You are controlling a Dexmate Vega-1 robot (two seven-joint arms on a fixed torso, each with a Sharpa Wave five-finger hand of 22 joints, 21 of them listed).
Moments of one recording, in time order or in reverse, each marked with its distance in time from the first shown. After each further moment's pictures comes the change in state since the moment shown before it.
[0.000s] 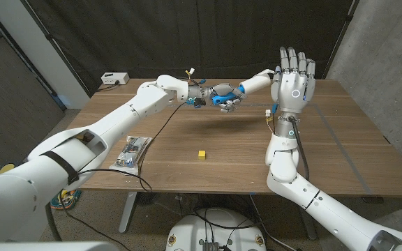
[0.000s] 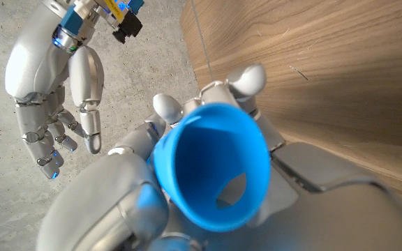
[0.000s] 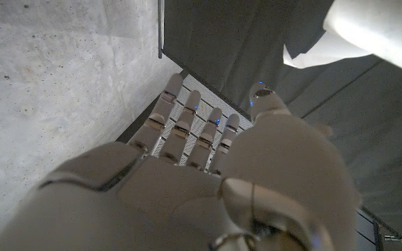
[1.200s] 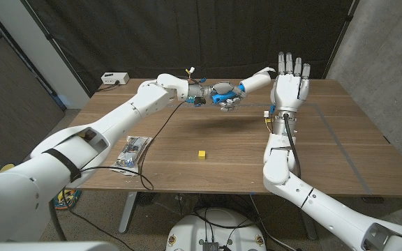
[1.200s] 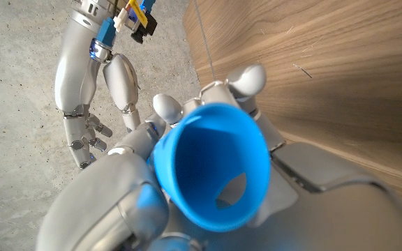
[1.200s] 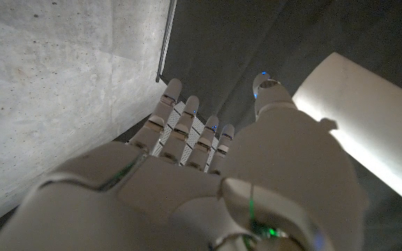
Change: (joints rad) left arm -0.019 -0.019 0.000 0.050 -0.004 -0.017 -0.029; left_hand 0.000 0.000 -0.003 0.003 0.000 0.000 0.000 0.008 -0.007 0.000 0.000 -0.002 0.001 0.000 0.000 -0.001 0.003 0.004 -0.003 0.000 0.000; right arm 0.069 0.001 -0.096 0.071 -0.160 -0.176 0.297; right_hand 0.057 -0.029 -0.008 -0.008 0.063 -0.115 -0.019 0.006 0.000 -0.089 -0.022 -0.004 -0.003 -0.061 0.004 -0.010 0.021 -0.031 -0.011 -0.027 0.000
